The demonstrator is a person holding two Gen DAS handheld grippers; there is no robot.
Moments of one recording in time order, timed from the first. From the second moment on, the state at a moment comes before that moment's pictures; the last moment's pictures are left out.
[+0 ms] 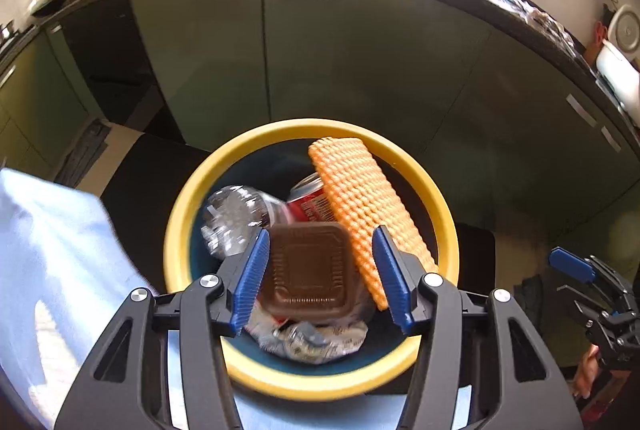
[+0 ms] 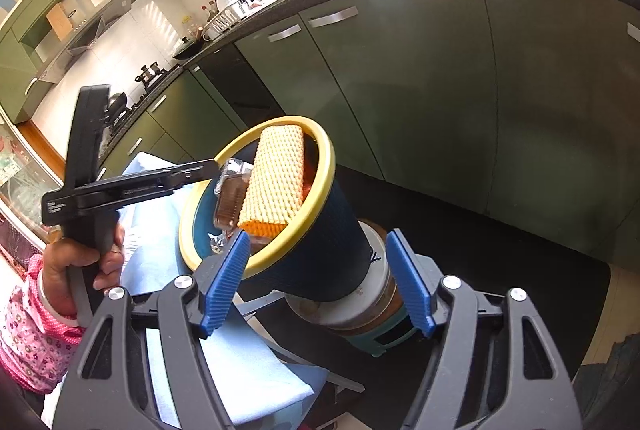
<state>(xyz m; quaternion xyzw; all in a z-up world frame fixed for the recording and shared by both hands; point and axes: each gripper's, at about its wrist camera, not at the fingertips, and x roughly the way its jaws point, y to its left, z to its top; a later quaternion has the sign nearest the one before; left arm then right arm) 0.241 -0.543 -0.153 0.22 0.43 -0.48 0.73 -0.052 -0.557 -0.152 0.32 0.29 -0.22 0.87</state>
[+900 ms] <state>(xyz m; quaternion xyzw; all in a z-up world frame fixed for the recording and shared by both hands) 0.112 -0.120 -0.048 0.04 0.32 -0.13 0.94 -0.021 -0.453 -0.095 0.18 0.29 -0.14 0.93</state>
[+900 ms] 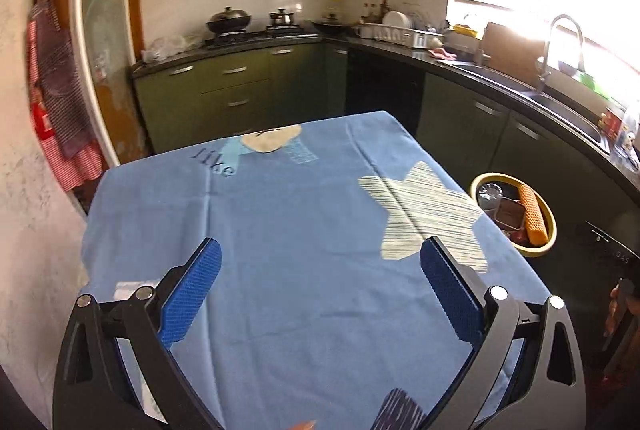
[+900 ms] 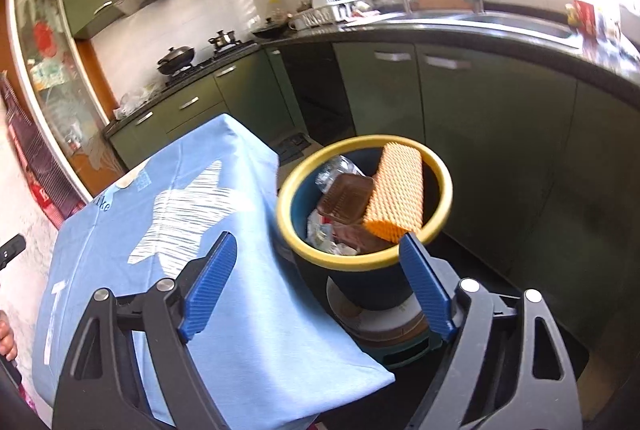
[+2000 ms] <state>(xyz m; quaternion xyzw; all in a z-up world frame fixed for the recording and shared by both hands) -0.027 -0.039 -0.008 0.01 0.22 -0.07 0.97 -0.063 -0.360 -0.023 0.05 0.22 -0.11 0.97</state>
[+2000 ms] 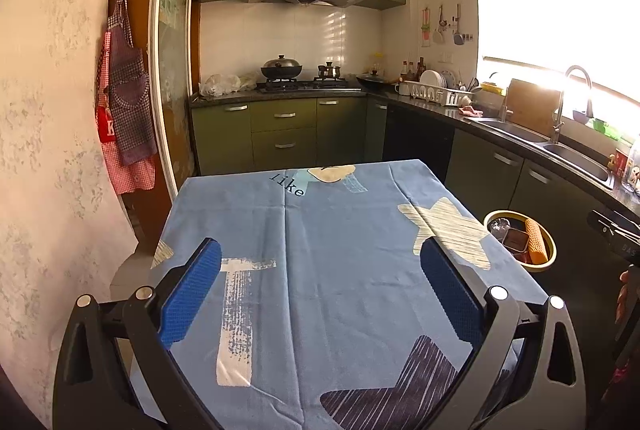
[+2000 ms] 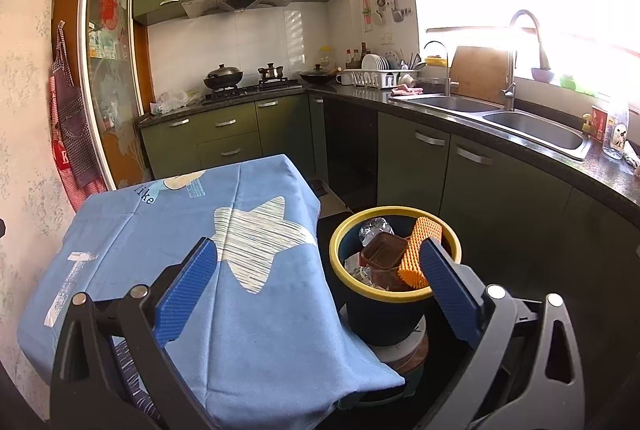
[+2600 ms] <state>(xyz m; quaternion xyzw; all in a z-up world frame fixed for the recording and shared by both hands) -0.024 -0.038 -0.009 0.01 0.23 -0.07 0.97 -0.064 -0.363 -0.021 0.05 0.21 -0.11 0.97</state>
